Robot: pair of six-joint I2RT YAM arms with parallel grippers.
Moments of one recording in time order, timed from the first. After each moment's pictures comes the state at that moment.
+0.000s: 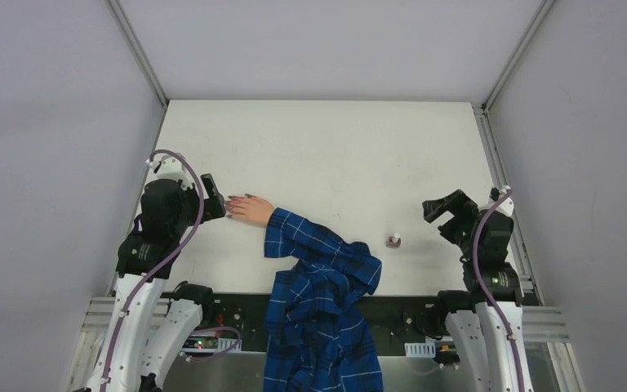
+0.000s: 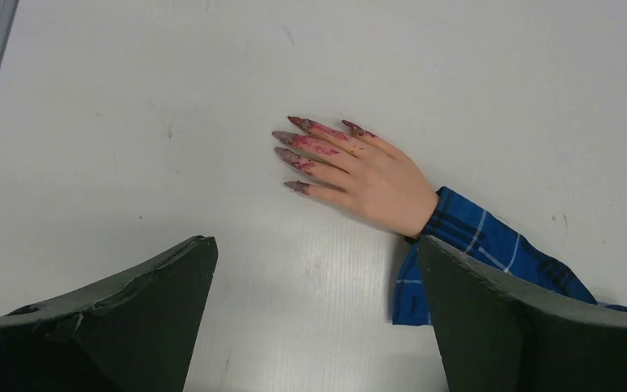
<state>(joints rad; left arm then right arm) -0.14 0.61 0.86 -0.75 -0.15 -0.29 0.02 0.41 0.55 -0.57 -0.01 0.67</state>
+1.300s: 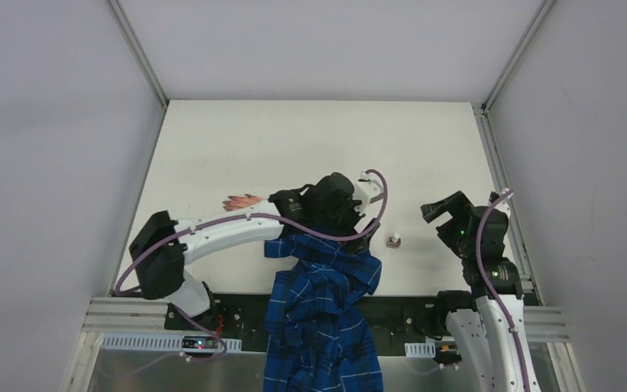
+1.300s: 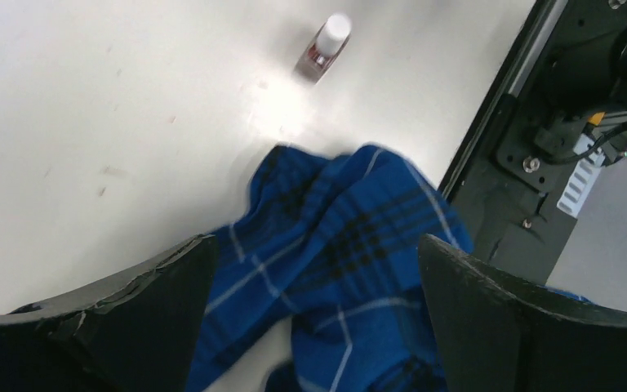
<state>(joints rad) -1.05 1.51 1.20 -0.41 0.11 -0.17 0.04 0.47 0.56 -0.67 0.01 0.82</state>
